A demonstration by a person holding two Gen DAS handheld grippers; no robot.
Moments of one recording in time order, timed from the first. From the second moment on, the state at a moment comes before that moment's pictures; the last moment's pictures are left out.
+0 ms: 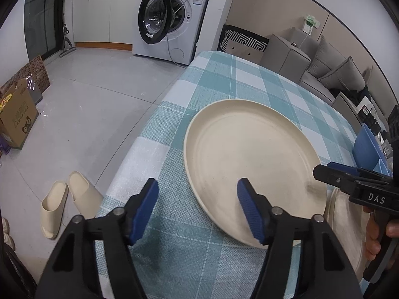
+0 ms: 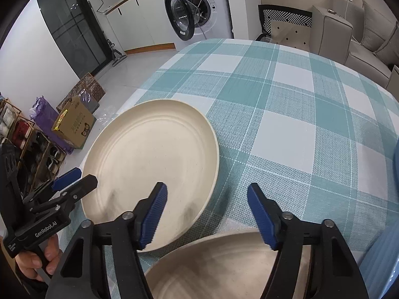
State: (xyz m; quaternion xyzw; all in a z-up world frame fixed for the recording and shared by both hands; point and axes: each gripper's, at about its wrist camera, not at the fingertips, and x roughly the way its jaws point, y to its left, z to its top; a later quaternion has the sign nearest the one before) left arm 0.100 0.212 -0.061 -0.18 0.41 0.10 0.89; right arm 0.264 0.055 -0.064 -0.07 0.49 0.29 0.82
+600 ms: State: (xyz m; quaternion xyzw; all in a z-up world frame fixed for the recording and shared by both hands) left arm 0.100 0.210 -0.066 -0.18 0.41 0.09 0.89; right arm 0.259 0.062 -0.071 -0.11 0.48 0.29 0.82
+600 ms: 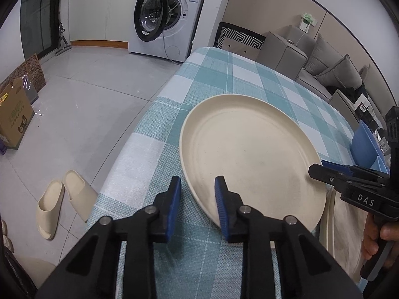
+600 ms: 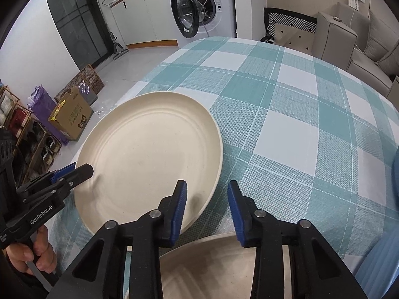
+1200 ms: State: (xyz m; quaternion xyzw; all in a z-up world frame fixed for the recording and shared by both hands) left arm 0.101 0.206 -0.063 -0.17 0.40 0.08 0.90; right arm 0.252 0.063 -0.069 -0.13 0.47 0.28 0.83
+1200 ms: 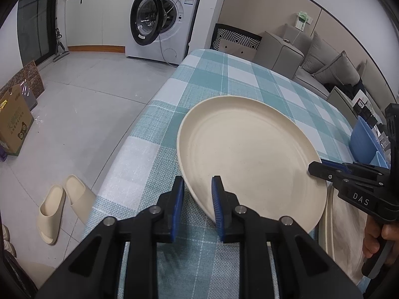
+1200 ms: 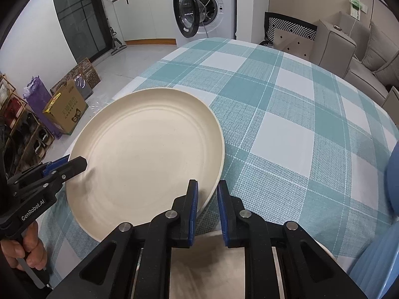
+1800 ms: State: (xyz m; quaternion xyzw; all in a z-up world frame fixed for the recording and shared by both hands) left arm 0.097 0.197 -0.050 -0.16 0.39 0.08 0.90; right arm 0.243 0.051 -0.052 -0.12 0.44 0.27 0.84
